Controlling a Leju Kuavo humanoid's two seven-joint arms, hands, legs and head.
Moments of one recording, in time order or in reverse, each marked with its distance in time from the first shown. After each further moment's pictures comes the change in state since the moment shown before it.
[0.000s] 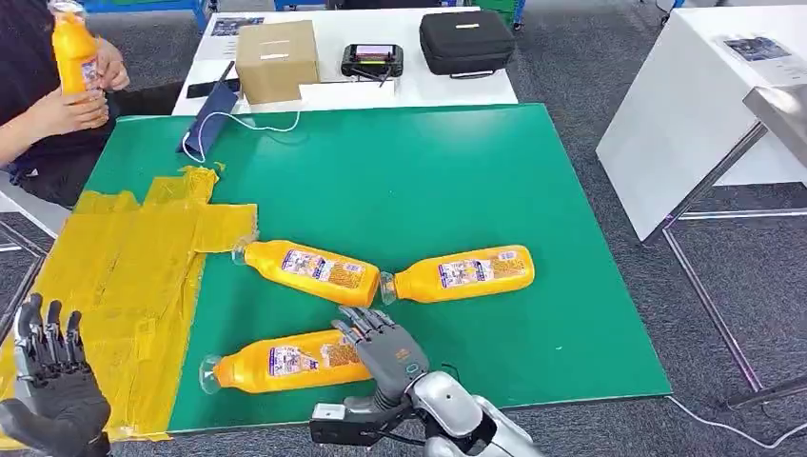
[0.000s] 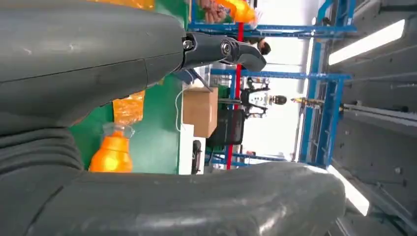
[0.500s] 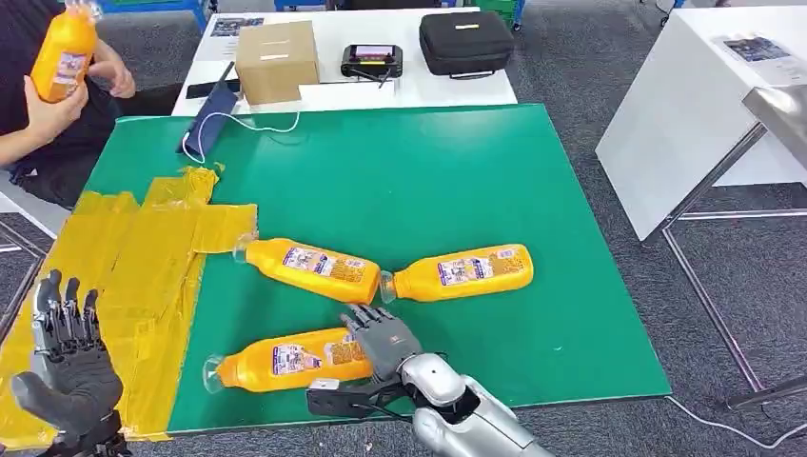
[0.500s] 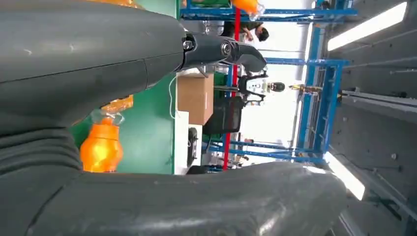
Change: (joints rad) left arm -0.044 0.052 -0.082 0.016 0.023 0.048 0.029; right arm -0.111 0.088 -0.002 0.249 -0.111 0.063 0.010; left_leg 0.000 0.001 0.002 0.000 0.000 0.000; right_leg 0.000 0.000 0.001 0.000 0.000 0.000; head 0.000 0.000
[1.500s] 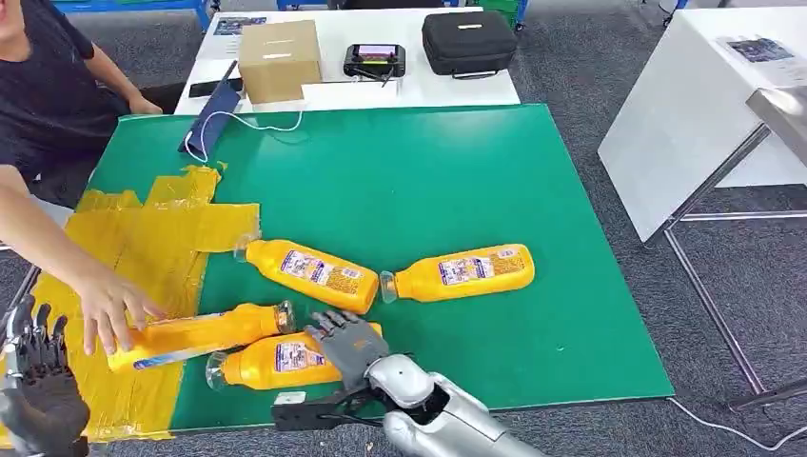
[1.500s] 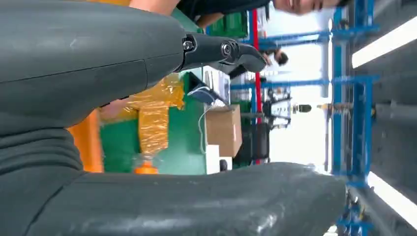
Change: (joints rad) left arm -0.006 -0.045 0.175 0.004 -0.109 -0.040 0.034; right arm -0.074 0.054 0.100 0.075 -0.029 0.002 0.030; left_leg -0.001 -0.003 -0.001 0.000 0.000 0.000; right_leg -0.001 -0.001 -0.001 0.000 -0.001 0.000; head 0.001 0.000
